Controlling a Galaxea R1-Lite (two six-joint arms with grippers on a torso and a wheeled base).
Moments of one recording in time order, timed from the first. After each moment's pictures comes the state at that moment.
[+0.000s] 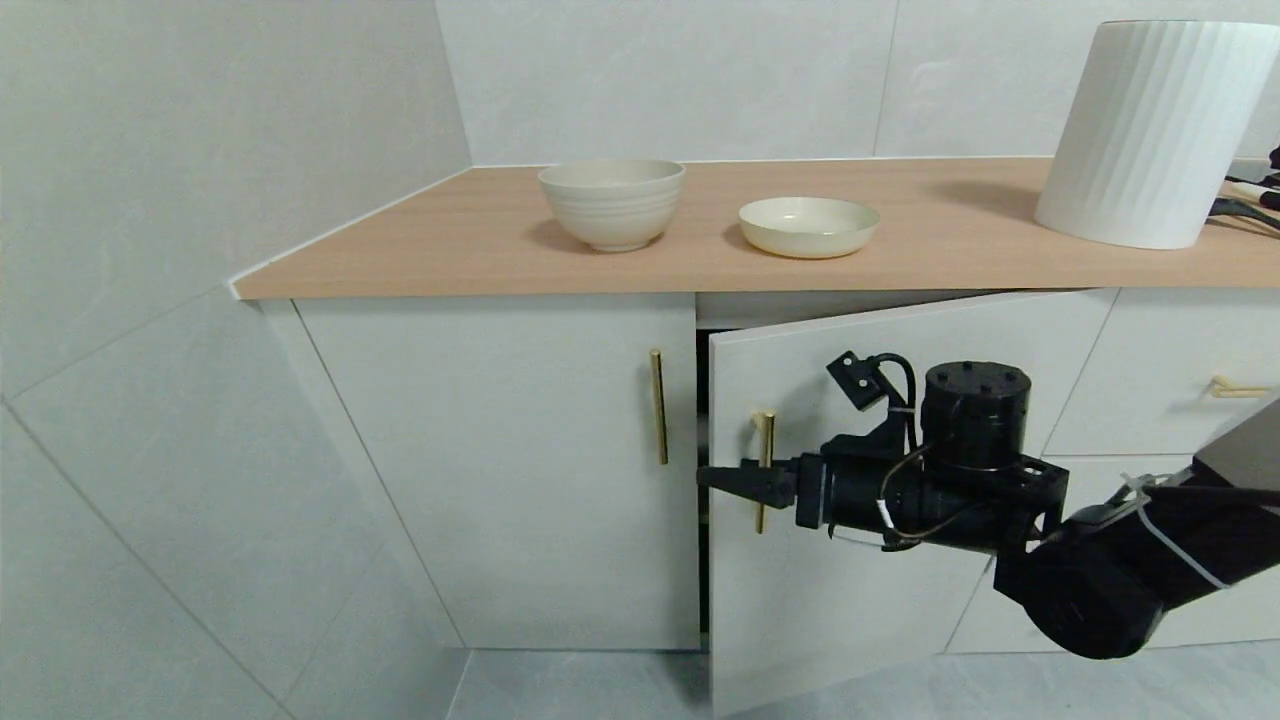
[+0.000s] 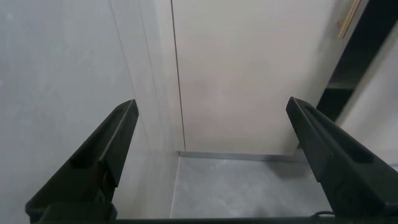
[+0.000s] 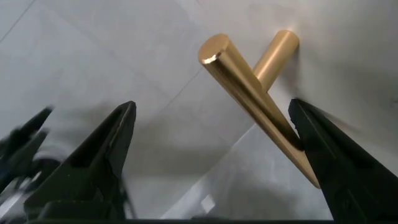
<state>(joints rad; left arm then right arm) 0.00 0.00 0.00 0.00 0.03 -0.01 0.59 1.98 -0.79 -1.05 0.58 0.50</state>
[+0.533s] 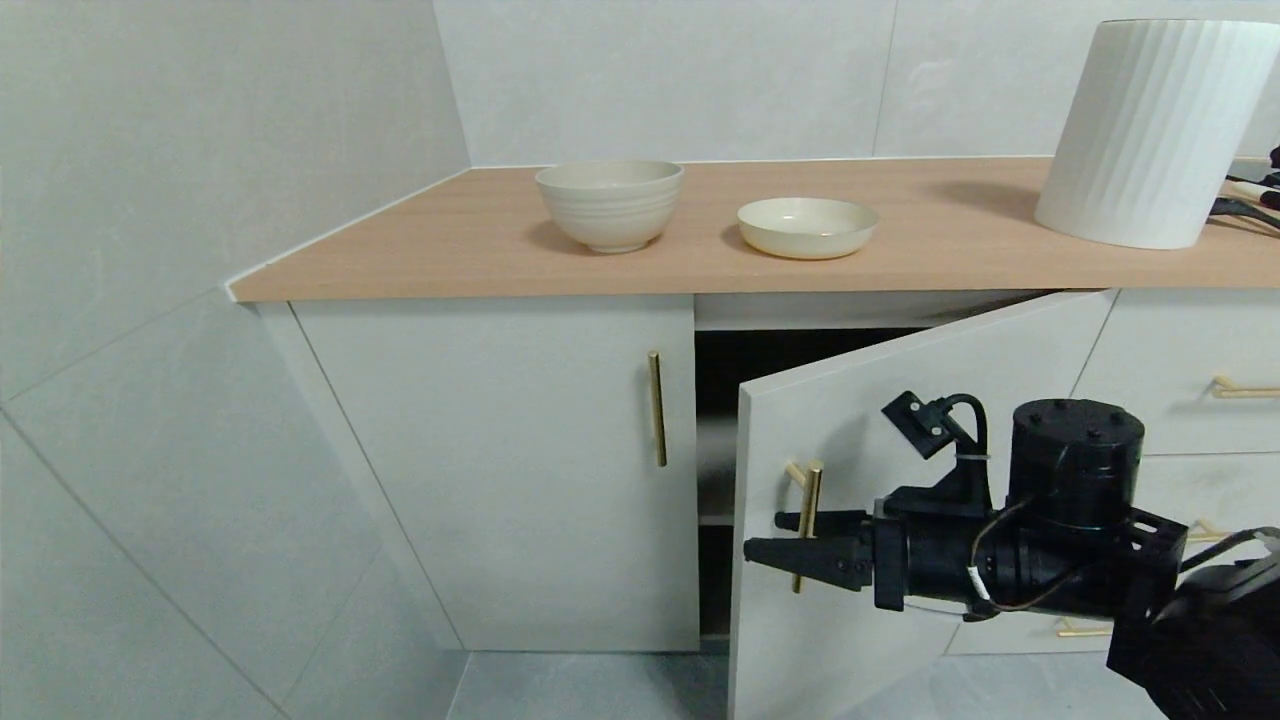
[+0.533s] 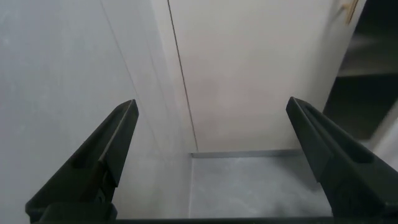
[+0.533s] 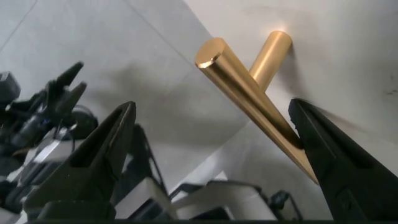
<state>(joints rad) 0.00 0.01 0.00 0.00 0.02 0.10 0.59 1.83 -0.54 -1.09 0.68 0.48</state>
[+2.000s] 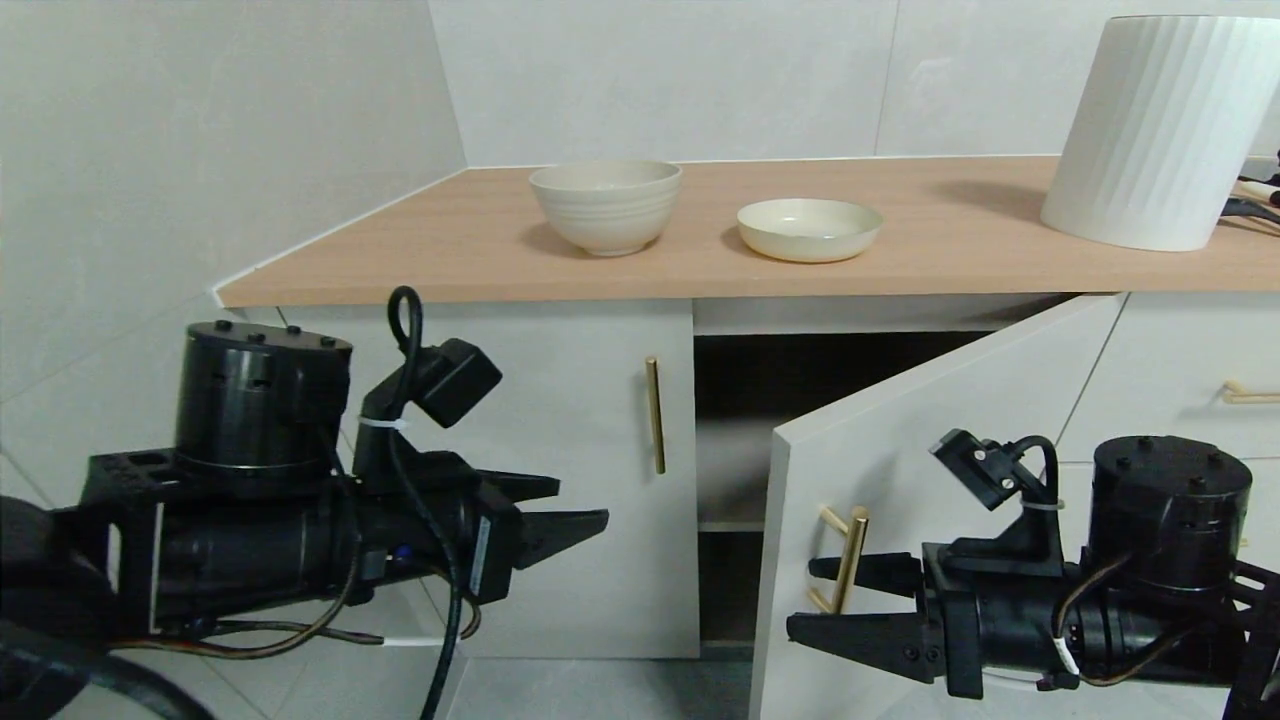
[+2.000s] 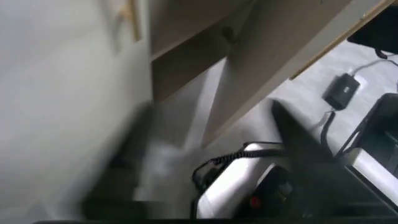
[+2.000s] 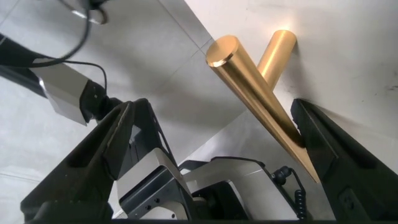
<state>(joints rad) -0.49 1.54 -0.74 -0.30 -0.34 -0.04 0.62 1.69 -0.38 -1.09 0.69 0.42</state>
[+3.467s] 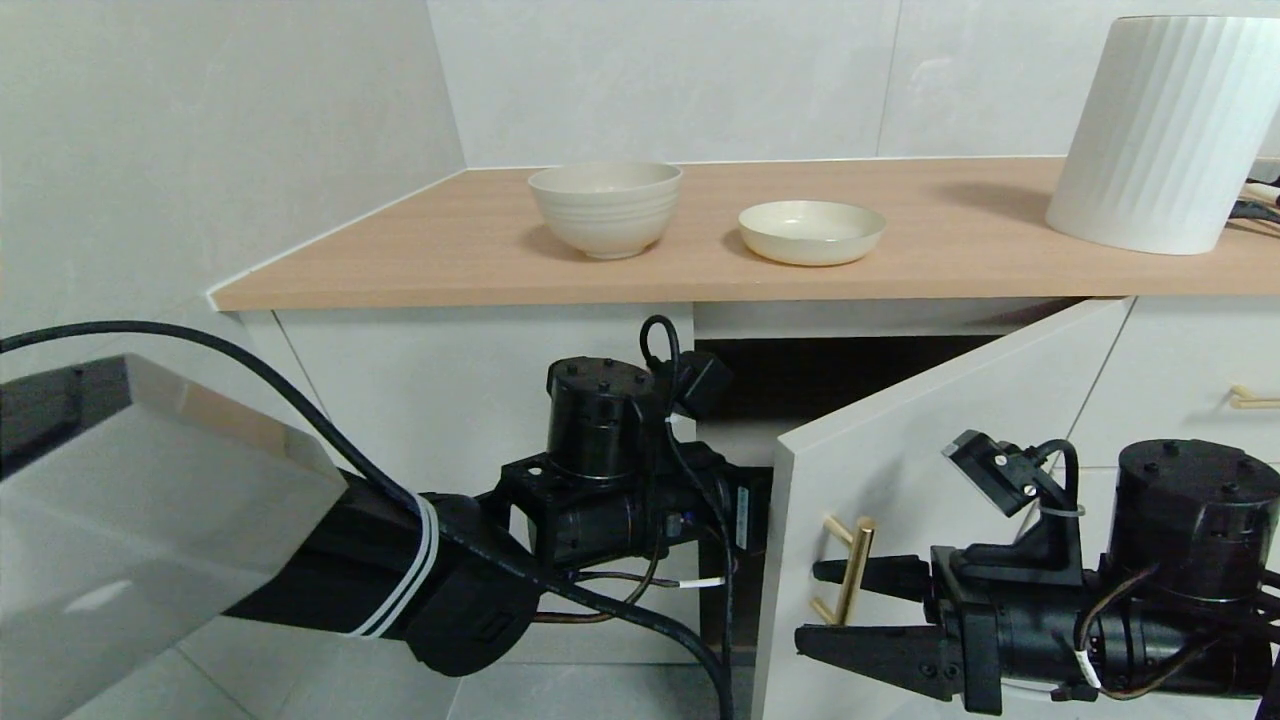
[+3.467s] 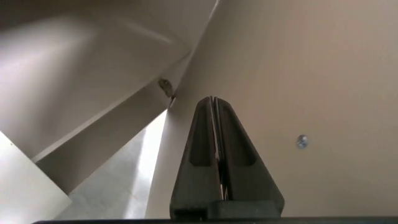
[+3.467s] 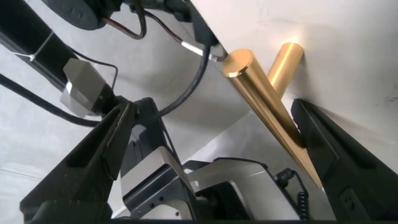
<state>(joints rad) -0.73 2.03 -0.98 -0.78 -0.33 -0.31 0.63 1.66 -0.36 -1.09 0.69 0.40</state>
